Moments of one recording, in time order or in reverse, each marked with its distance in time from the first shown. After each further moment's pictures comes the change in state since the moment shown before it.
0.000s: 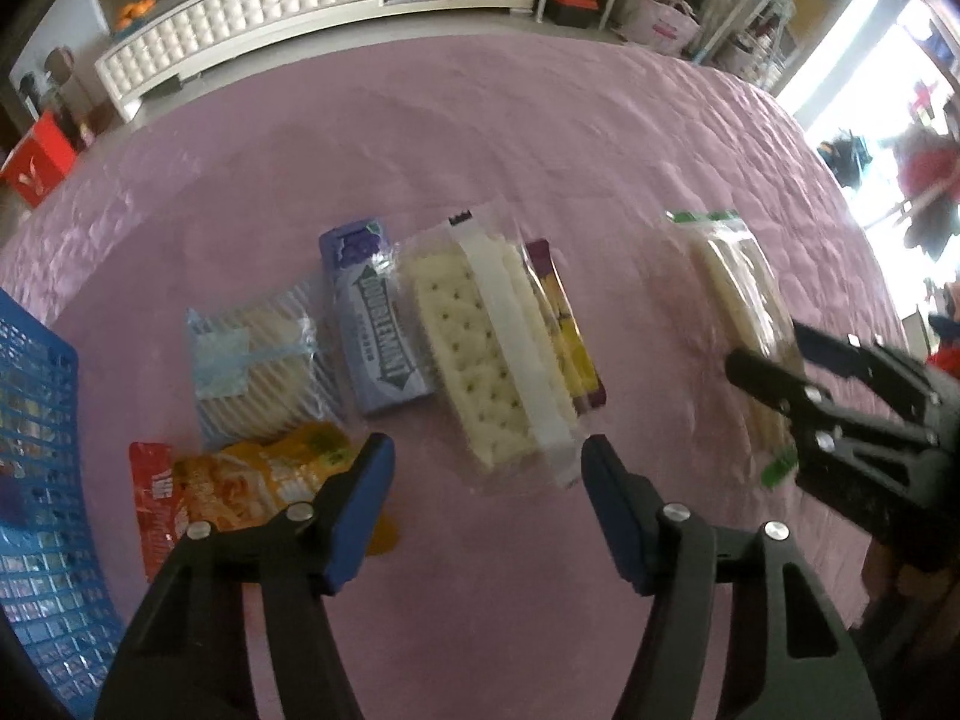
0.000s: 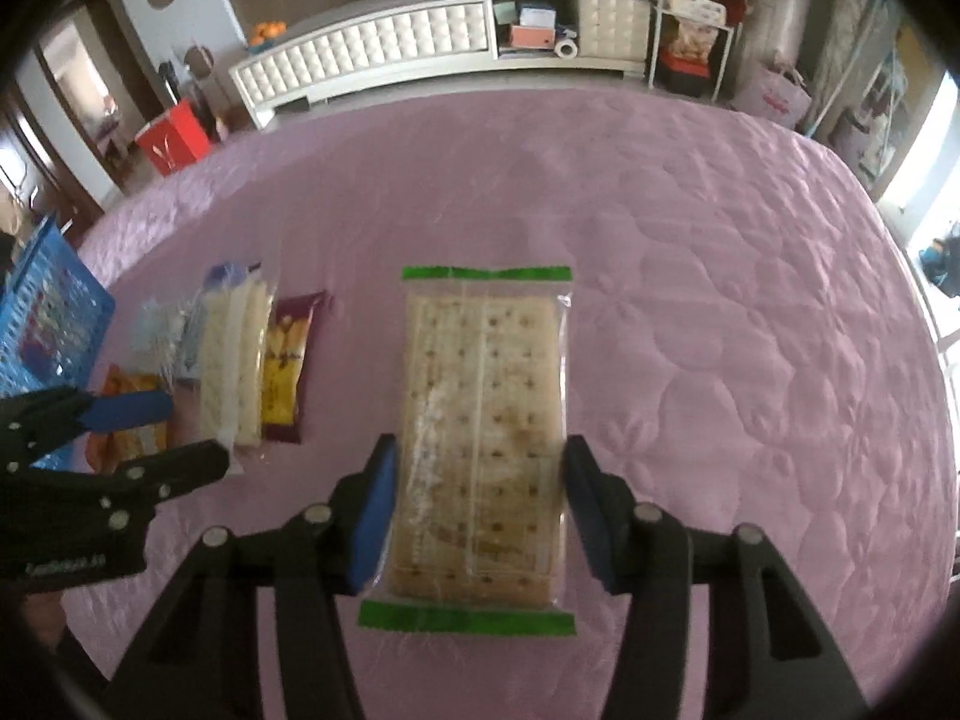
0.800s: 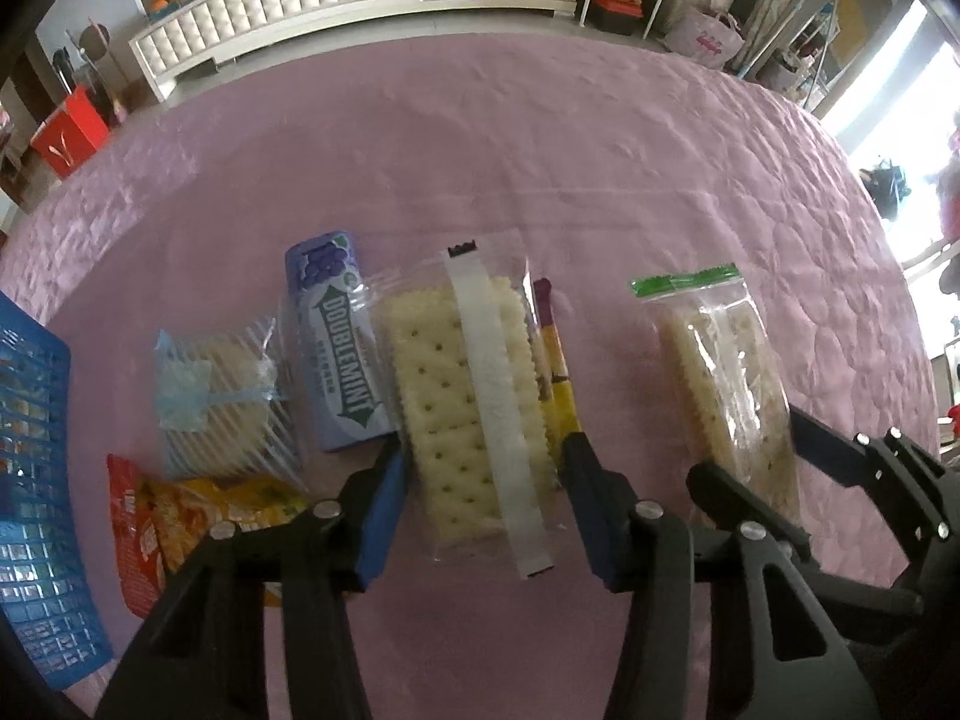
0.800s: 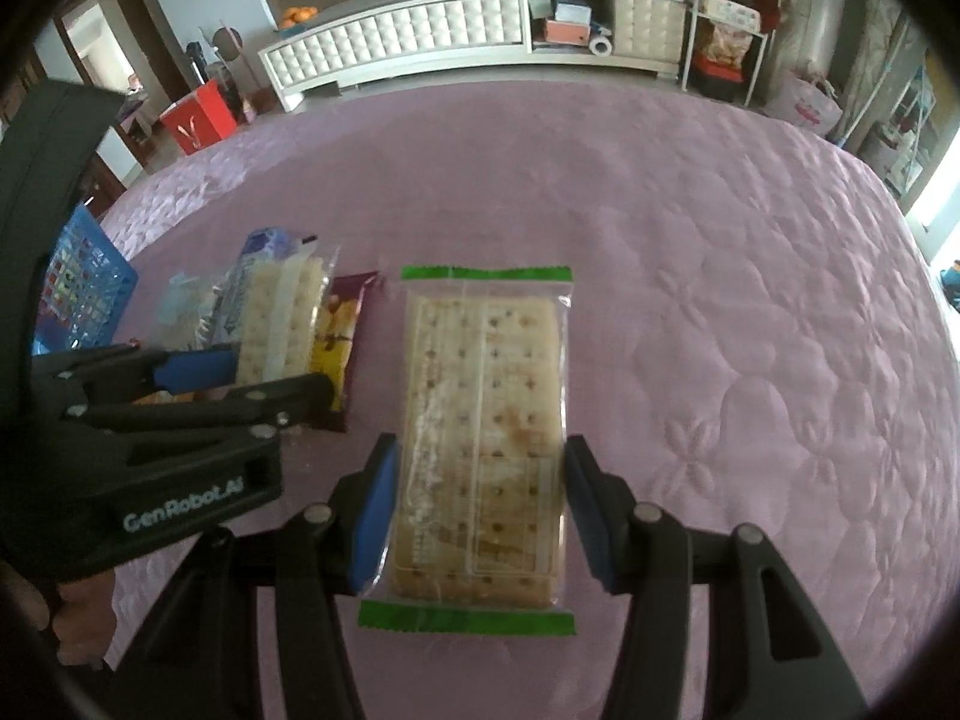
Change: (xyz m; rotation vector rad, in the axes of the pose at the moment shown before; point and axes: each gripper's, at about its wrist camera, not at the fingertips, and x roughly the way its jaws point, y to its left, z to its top) left arm 0.035 -0.032 0.032 -0.058 -0.005 0.084; right arm 0.013 0.028 0.009 -0.050 0.030 0.037
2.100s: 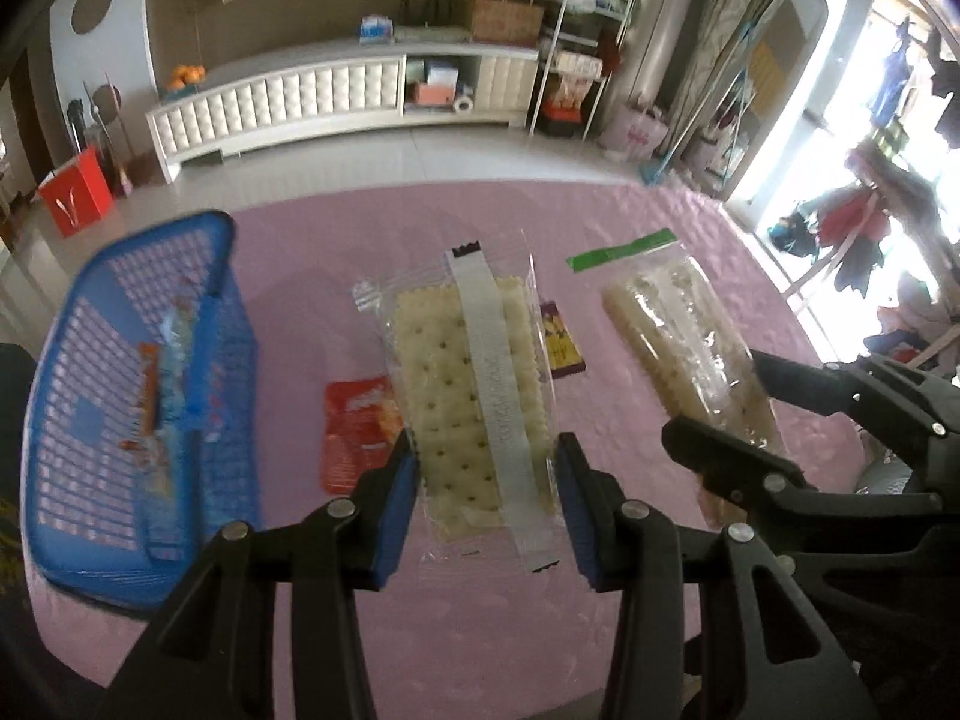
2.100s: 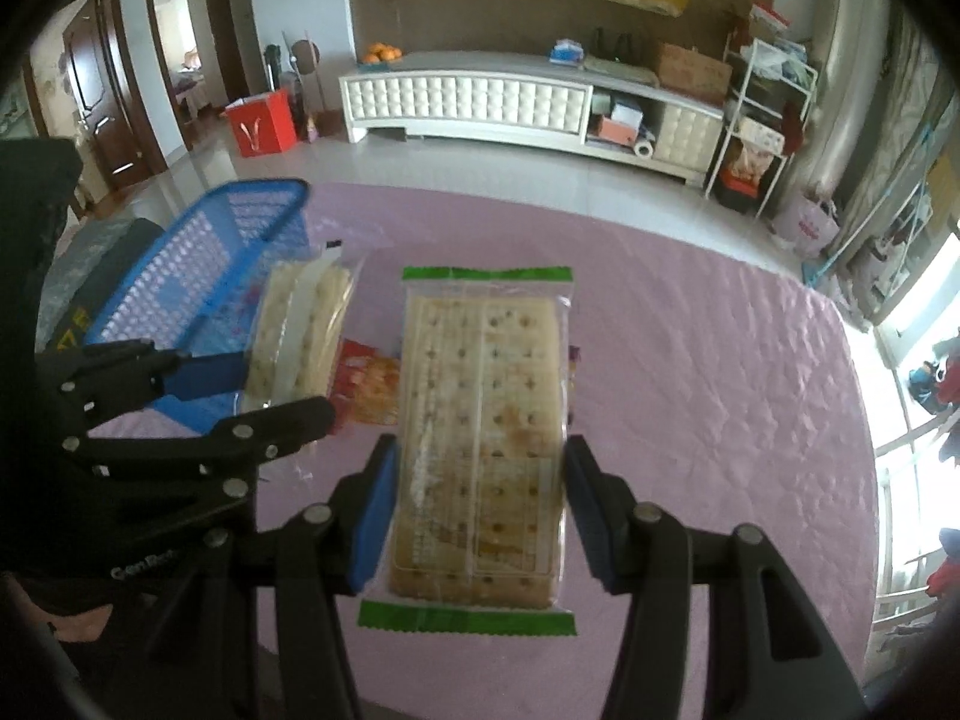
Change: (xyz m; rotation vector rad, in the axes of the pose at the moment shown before) left arm -0.203 0.113 -0.126 0.065 -0.286 -0.127; right arm -0.162 0.168 -0.030 -0.179 -0.173 -0.056
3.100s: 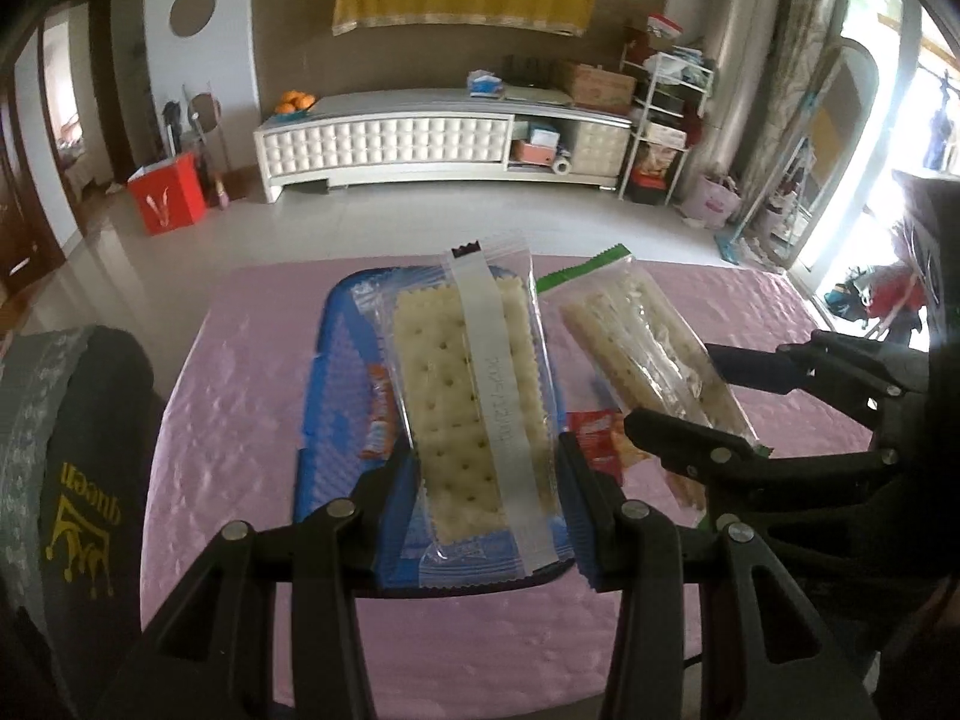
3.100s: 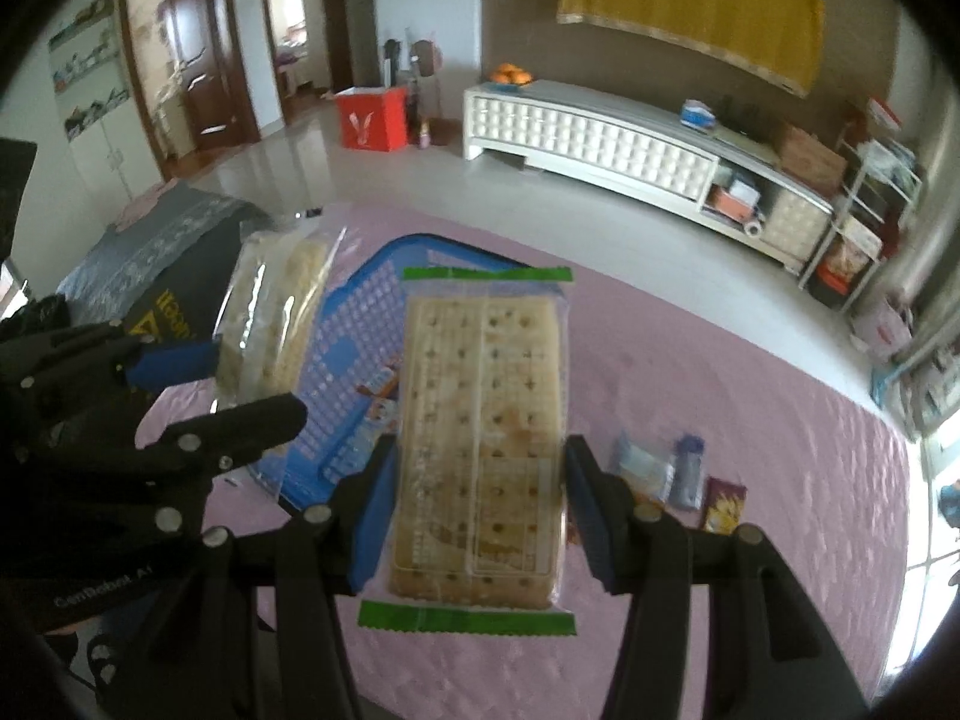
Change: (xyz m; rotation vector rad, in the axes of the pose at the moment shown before) left arm -0.118 0.165 -0.017 -0.099 -0.114 0.146; right arm 0.021 0.171 0.079 -0.210 -0.023 0.156
